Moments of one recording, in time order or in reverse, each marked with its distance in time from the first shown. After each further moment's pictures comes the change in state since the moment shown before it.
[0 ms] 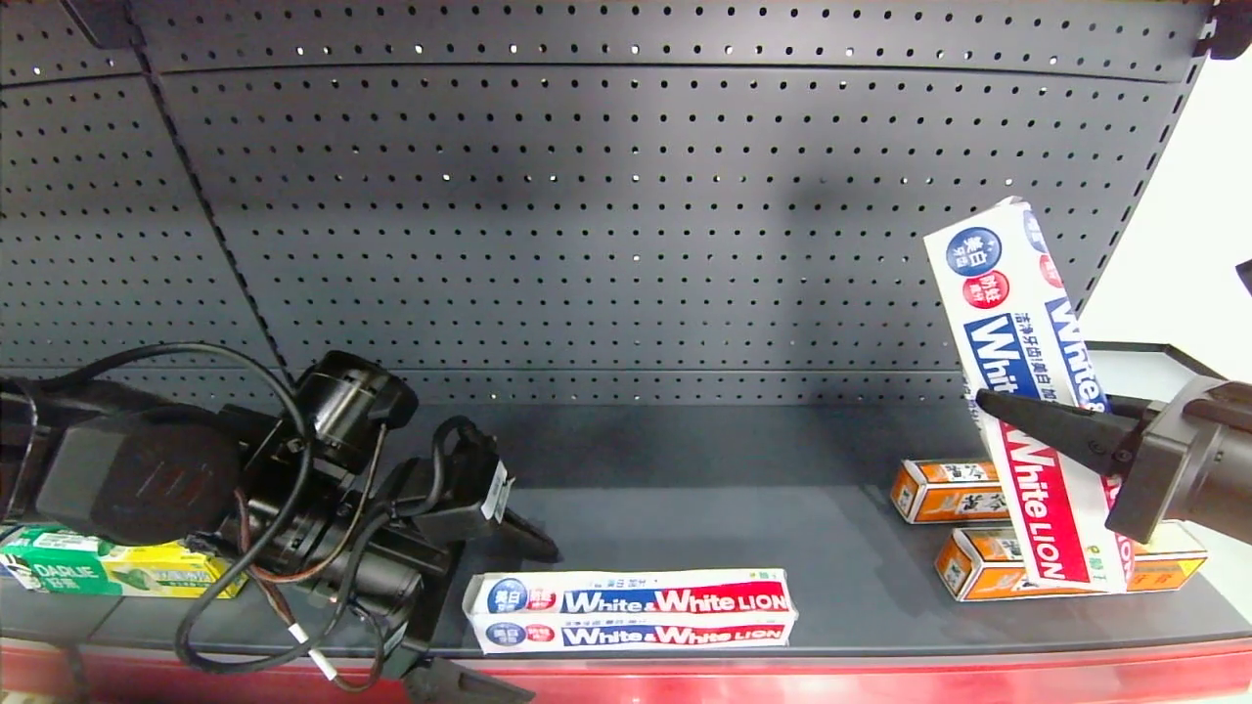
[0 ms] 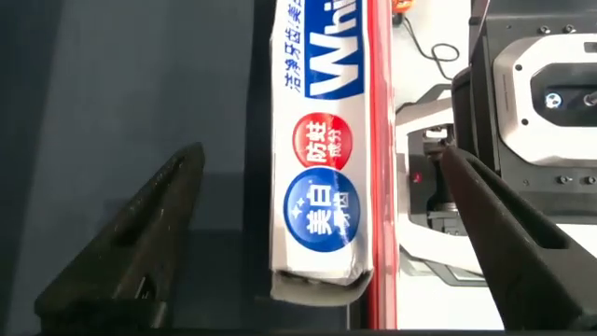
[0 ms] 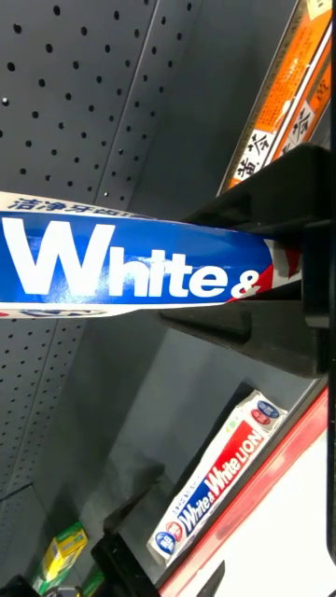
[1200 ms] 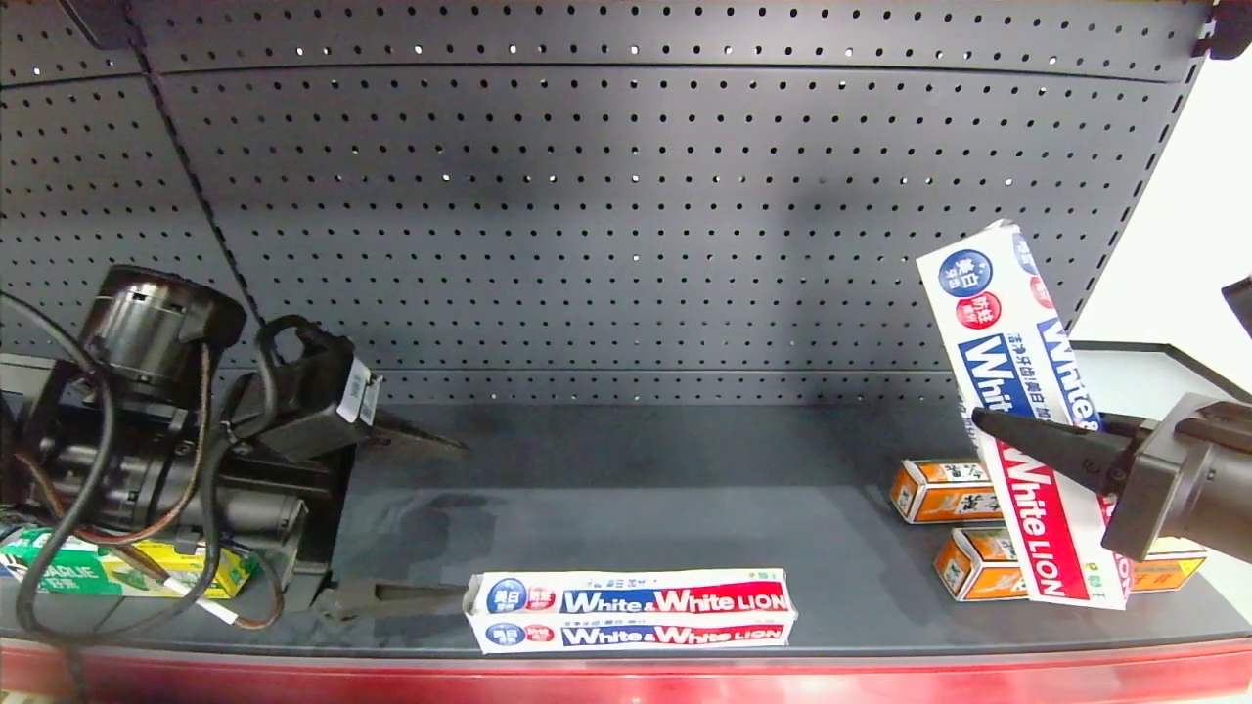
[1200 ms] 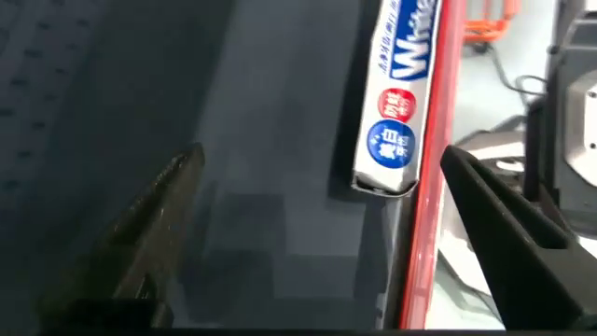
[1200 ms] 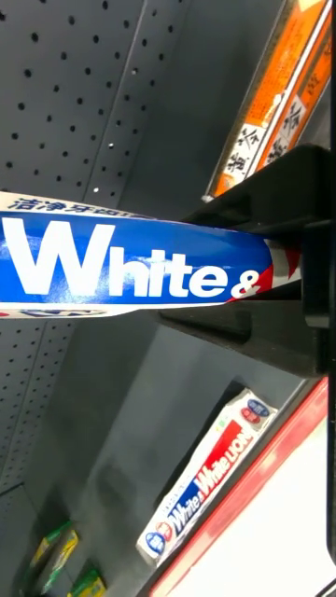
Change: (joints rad) left arm 0.185 -0.203 -0.006 -0.052 0.001 -0.056; right arm 0.001 -0.002 0.026 0.000 0.003 0.000
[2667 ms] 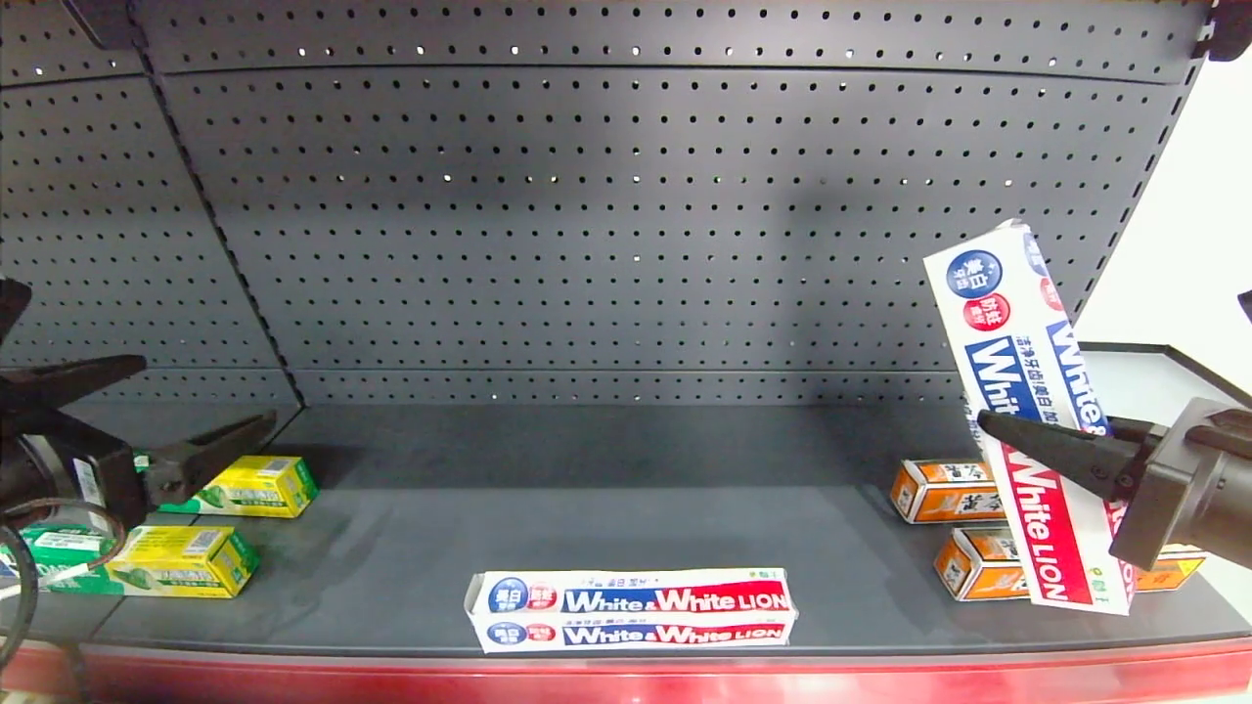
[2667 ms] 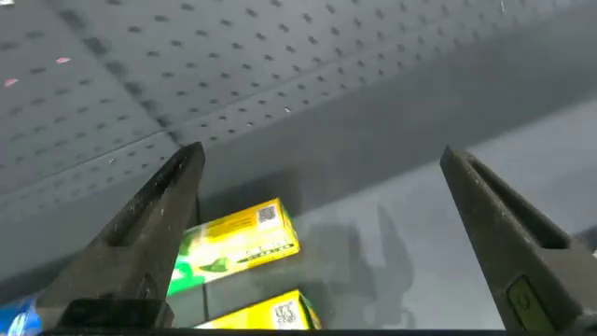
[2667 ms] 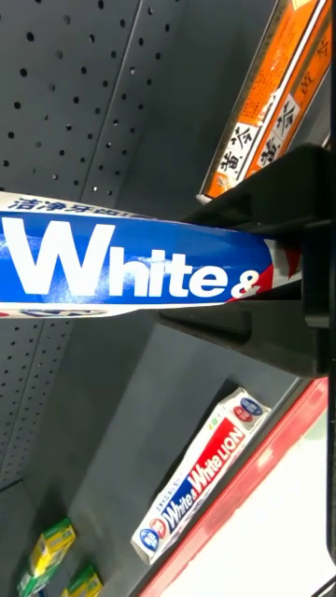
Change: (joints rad) left arm 0.249 -0.412 0.373 -0.639 0.537 -0.689; right arm -0.007 -0.012 0.028 -0.037 0.015 -0.003
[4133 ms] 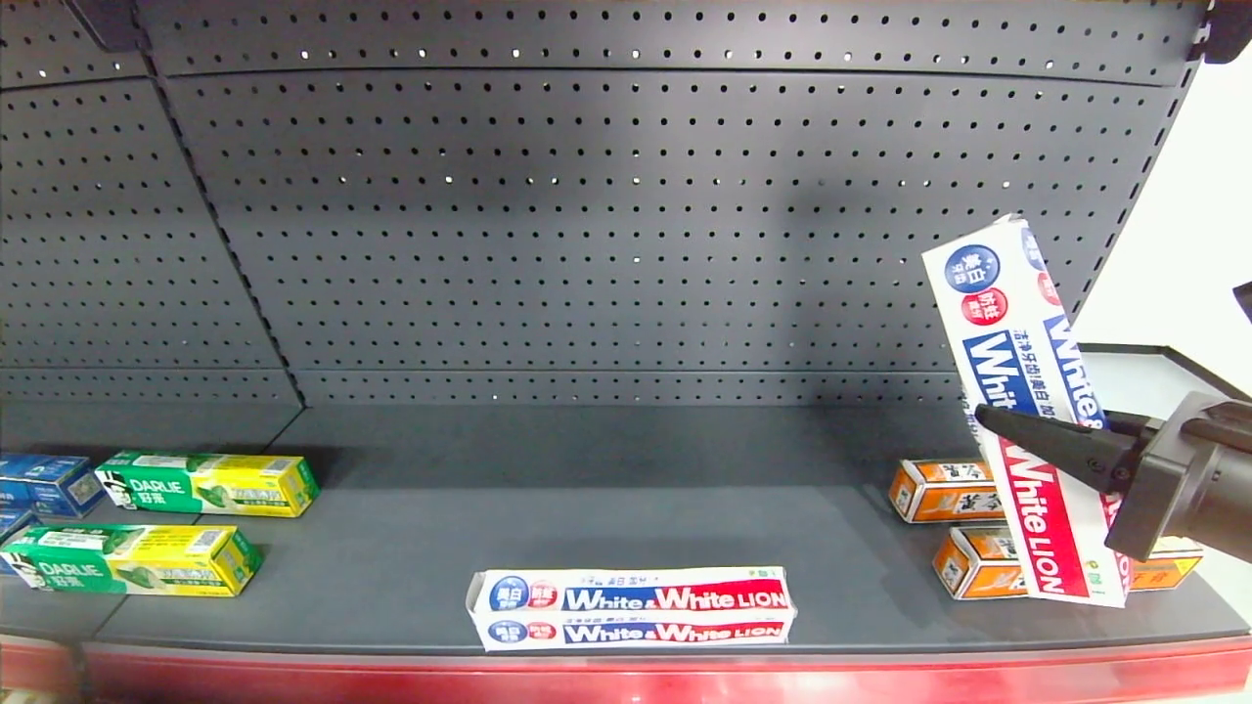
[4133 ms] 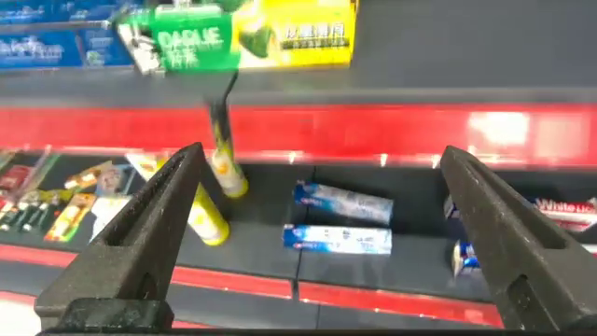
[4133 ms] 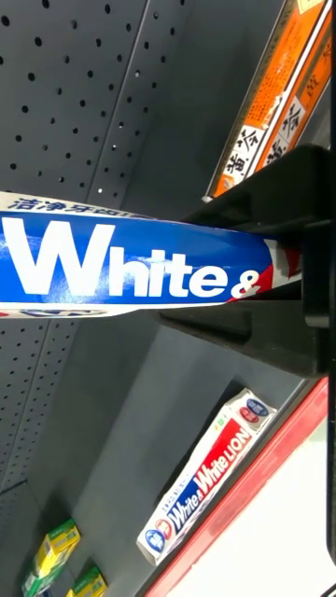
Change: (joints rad) left arm 0.107 -0.970 0.583 0.335 0.251 -0.151; right arm -0.003 0.010 -0.010 0.000 0.000 0.000
